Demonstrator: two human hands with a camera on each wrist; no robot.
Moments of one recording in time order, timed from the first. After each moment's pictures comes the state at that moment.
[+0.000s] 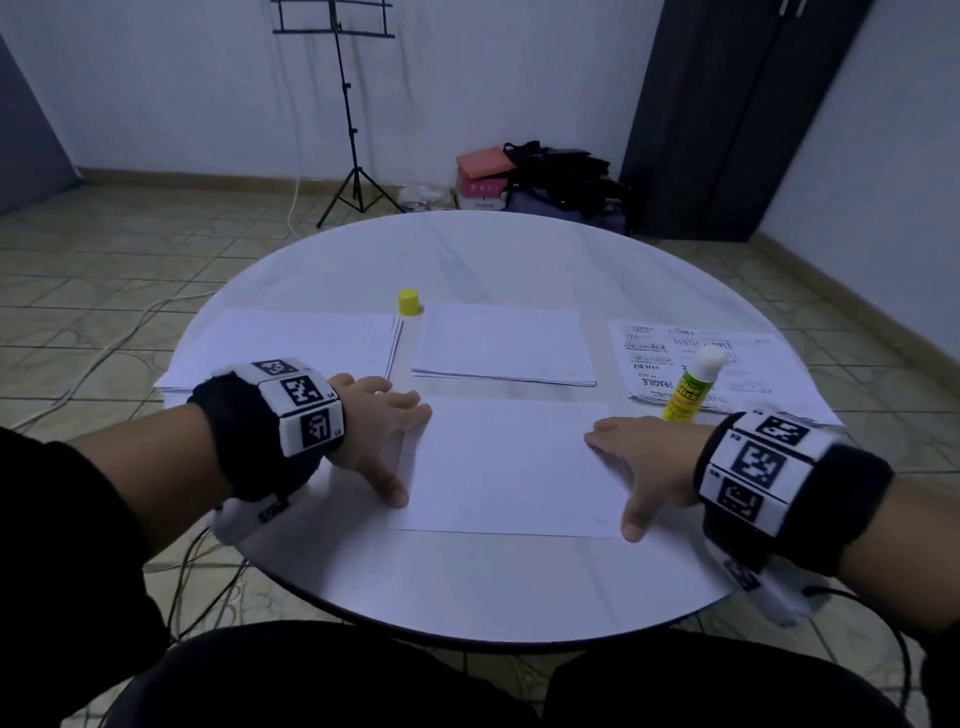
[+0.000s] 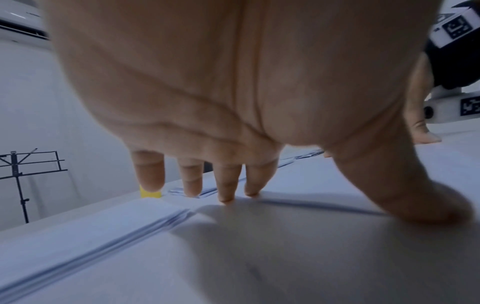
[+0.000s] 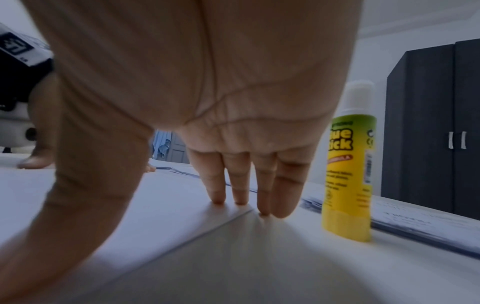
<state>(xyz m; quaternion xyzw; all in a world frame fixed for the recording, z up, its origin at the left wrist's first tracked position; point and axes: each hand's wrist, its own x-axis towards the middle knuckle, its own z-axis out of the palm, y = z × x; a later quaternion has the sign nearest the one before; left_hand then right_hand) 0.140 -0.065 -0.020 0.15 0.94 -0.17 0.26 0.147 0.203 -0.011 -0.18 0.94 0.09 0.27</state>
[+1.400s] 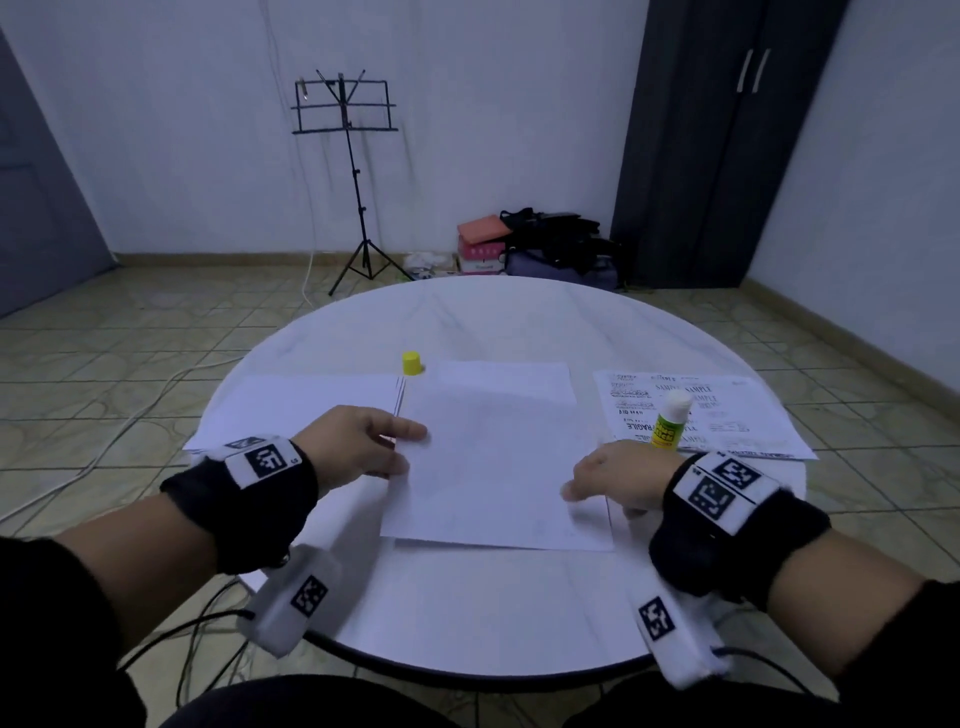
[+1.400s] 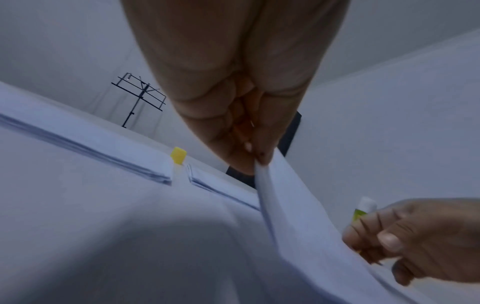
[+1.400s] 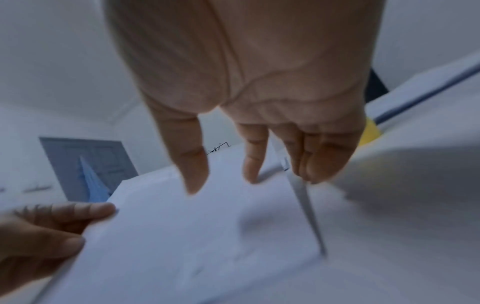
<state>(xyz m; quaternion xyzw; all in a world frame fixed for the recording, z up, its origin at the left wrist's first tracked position) 0.158 -0.081 -0.011 -0.03 0.84 0.53 0.10 0.157 0.199 0.002 0.04 0.94 -0.25 0.24</state>
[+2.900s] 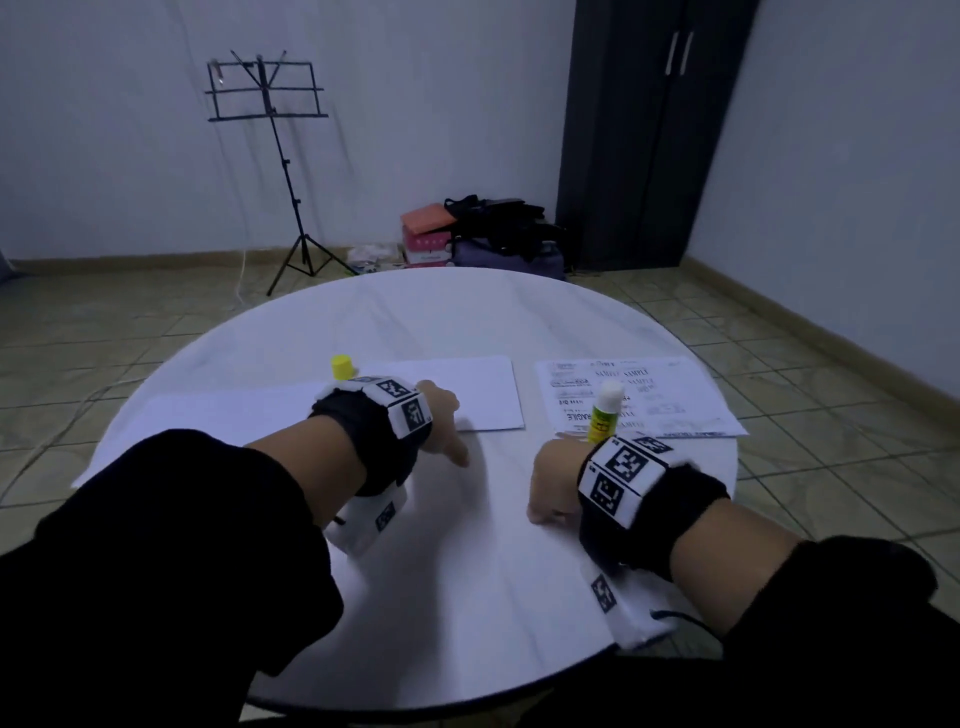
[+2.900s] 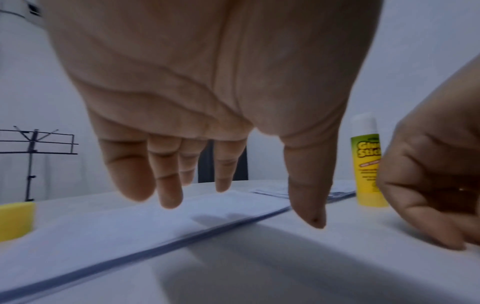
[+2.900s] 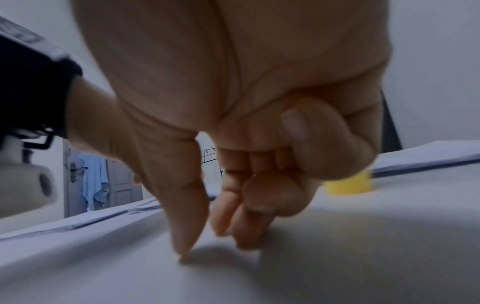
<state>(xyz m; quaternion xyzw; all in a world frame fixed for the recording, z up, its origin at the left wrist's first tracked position) 0.076 0.050 -0.003 0.07 0.98 -0.03 0.16 0.124 0.201 -0.027 -0.05 0.97 0.03 0.22</state>
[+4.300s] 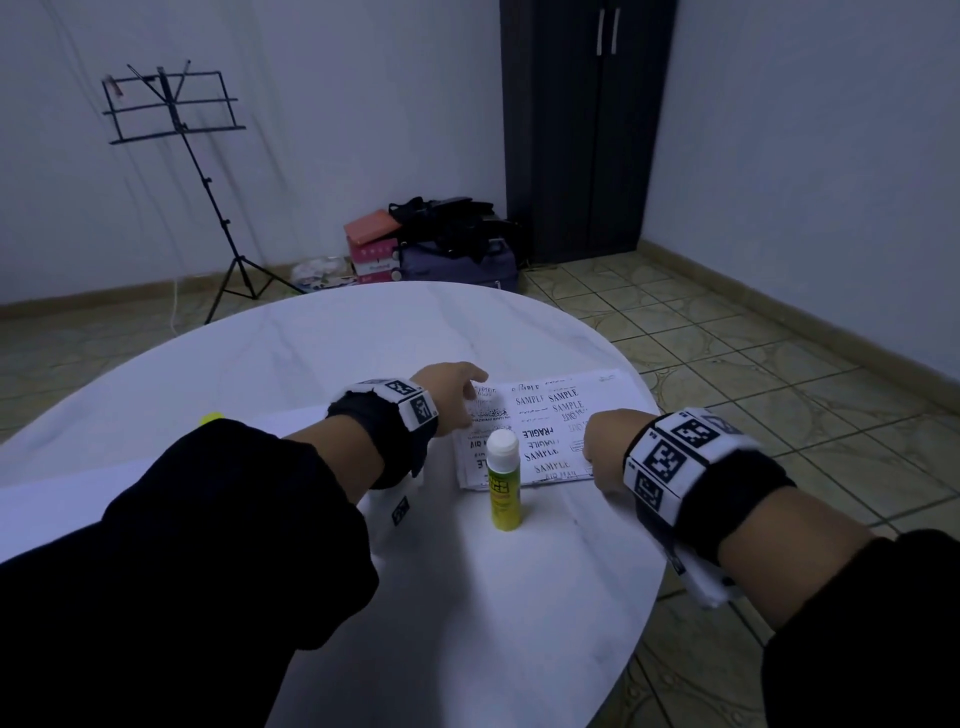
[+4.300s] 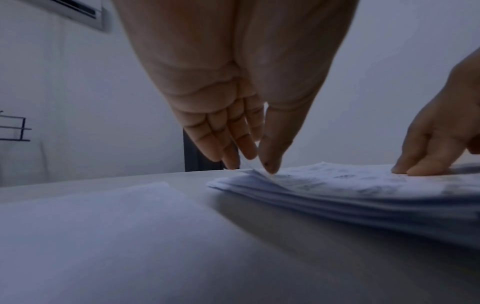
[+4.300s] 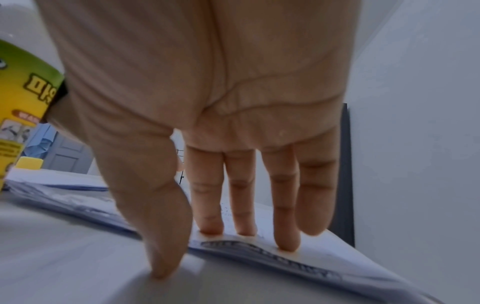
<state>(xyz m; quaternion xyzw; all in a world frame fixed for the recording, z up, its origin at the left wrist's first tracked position) -0.031 0.172 -0.019 0.19 0.97 0.12 0.08 0.020 0.357 -0.045 0.10 0.95 0.11 0.26</state>
